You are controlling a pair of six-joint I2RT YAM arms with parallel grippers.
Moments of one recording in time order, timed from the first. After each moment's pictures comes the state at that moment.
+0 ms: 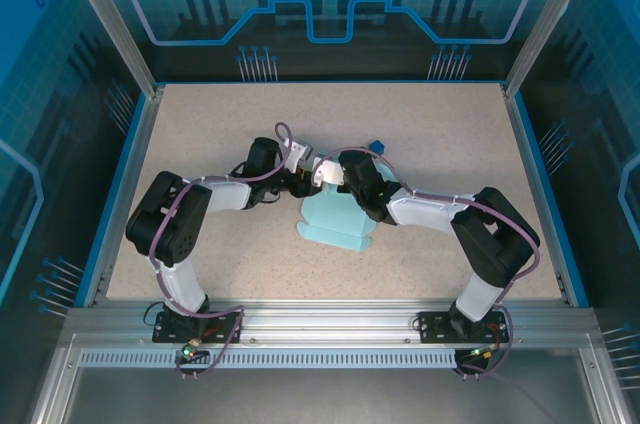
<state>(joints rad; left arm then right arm) -0.36 1.81 0.86 0.32 0.64 -0.20 0.72 1.69 0.93 0.24 0.41 -0.99</state>
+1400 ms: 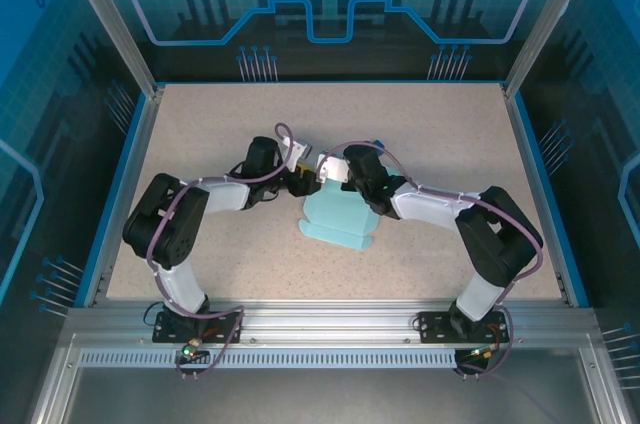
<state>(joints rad) -0.35 1.78 0.87 0.30 0.58 -0.12 0.67 1.69 0.96 0.15 0.34 -0.97</state>
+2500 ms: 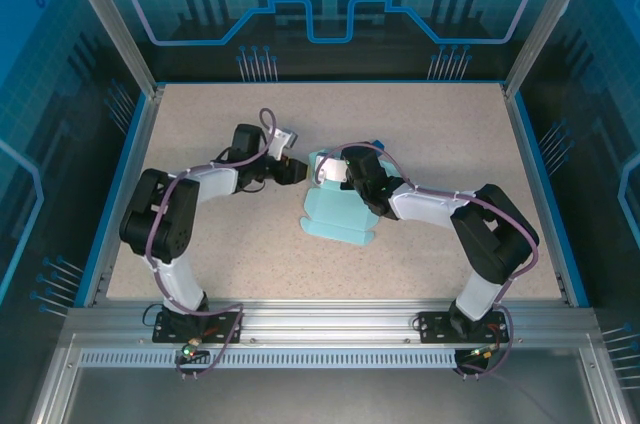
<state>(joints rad) -0.24 1.82 0.97 0.12 0.69 -0.09 0.67 1.71 0.95 0.23 0.34 -1.06</state>
